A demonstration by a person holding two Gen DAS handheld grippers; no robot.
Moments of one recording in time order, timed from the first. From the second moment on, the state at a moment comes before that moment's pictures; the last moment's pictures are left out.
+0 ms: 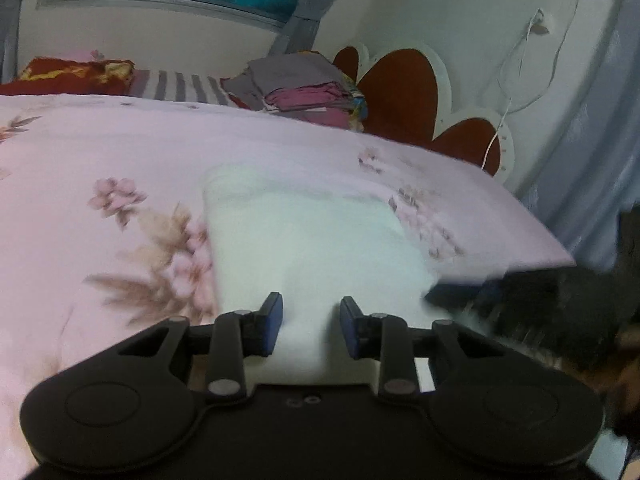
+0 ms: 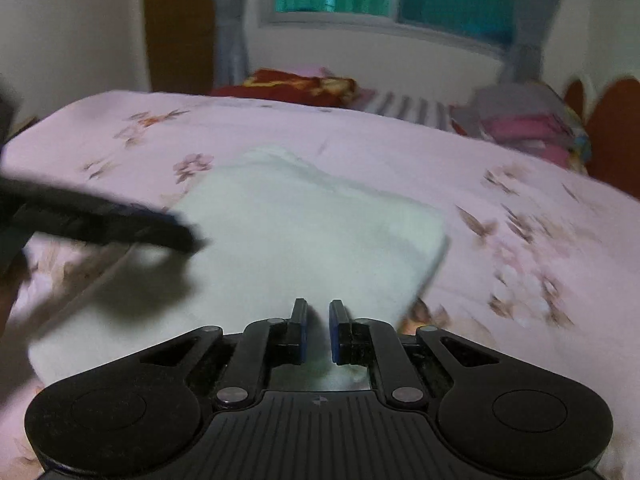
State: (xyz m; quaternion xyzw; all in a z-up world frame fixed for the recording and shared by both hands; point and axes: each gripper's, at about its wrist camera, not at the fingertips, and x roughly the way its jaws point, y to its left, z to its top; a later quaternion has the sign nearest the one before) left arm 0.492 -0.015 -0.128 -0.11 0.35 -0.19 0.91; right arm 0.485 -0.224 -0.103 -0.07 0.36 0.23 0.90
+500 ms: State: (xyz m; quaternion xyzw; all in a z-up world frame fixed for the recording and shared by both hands) left arm 0.396 -0.023 -0.132 -0.04 0.39 -0.14 0.91; right arm 0.394 -0.237 -0.118 -0.10 0.39 0.27 0.88
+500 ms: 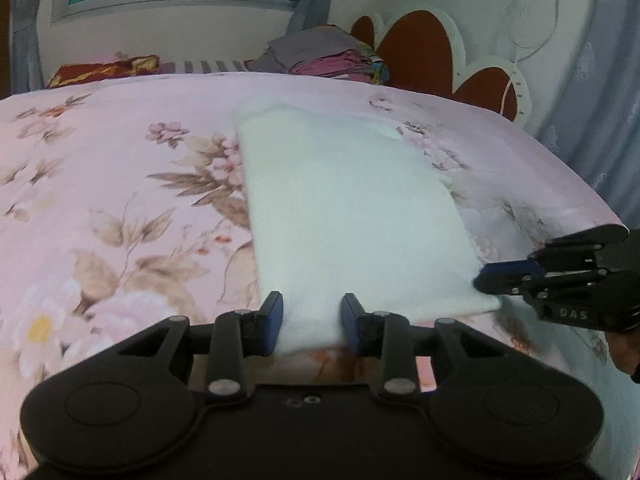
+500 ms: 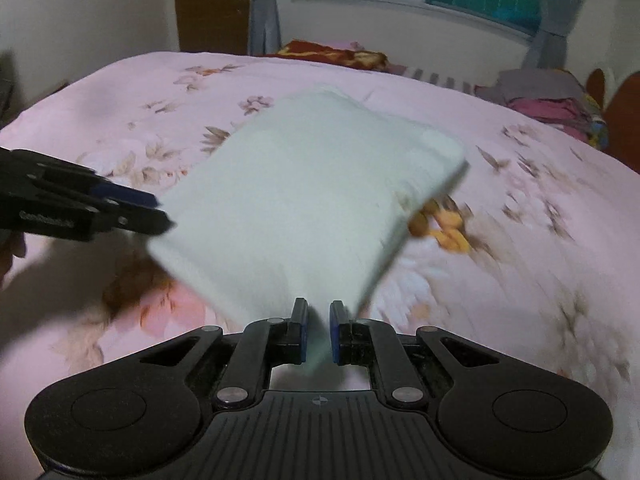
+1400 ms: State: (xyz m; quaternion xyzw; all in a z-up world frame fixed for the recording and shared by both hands) left arm 0.626 -0.006 -0.137 -0.08 0.42 -0.12 0.90; right arm 0.590 -0.225 -0.114 0.05 0.41 0.12 0.90
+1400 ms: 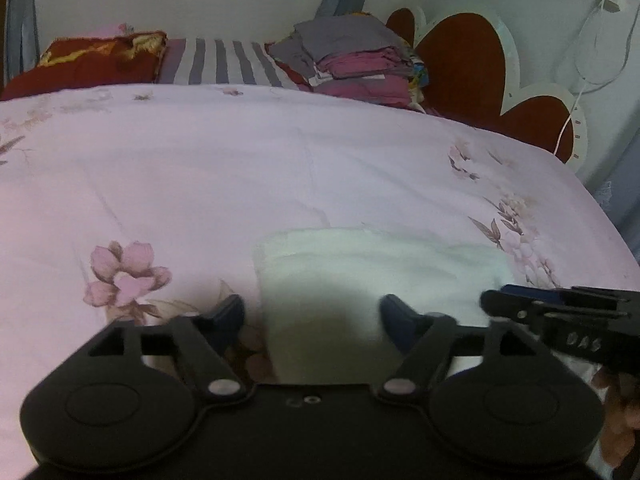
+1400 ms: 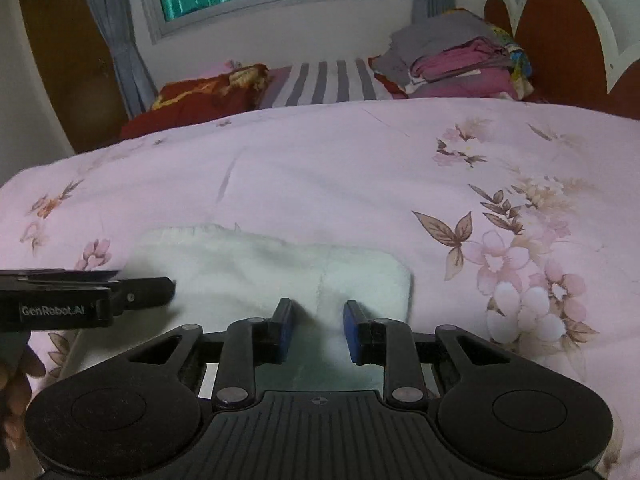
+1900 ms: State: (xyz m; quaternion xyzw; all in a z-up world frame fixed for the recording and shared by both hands) left arm 0.594 -0.009 -0.117 -0.05 0.41 -0.11 0.91; right arm 0.532 -0.301 -0.106 0.22 0.40 0.14 0.88
